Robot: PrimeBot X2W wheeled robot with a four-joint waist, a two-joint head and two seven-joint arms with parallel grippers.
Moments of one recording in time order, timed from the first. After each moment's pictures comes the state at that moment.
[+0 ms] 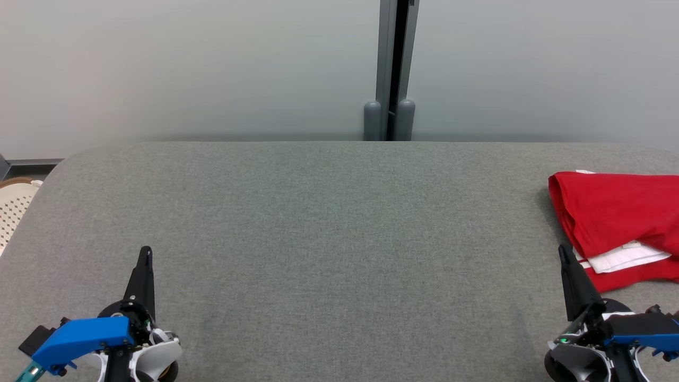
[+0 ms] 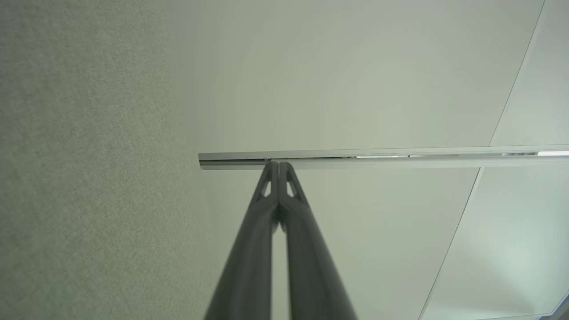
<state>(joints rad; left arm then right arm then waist) -0.10 0.05 0.11 0.25 -1.61 -0.13 0.11 -0.10 -0.05 -0.11 0.25 1.61 0.13 0.11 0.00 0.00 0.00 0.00</state>
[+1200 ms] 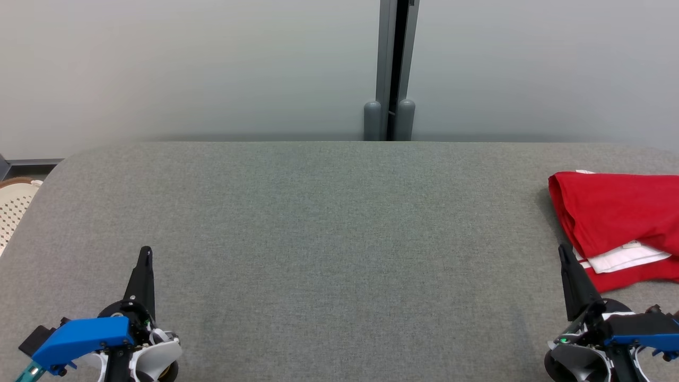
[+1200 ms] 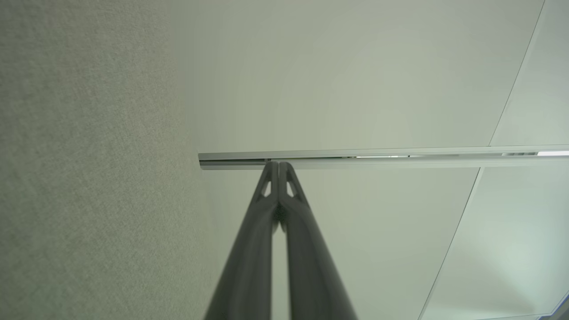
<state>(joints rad) -0.10 0.05 0.11 0.25 -1.61 -0.13 0.11 -0.10 -0.05 -0.11 0.25 1.61 0.13 0.11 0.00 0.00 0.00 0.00</state>
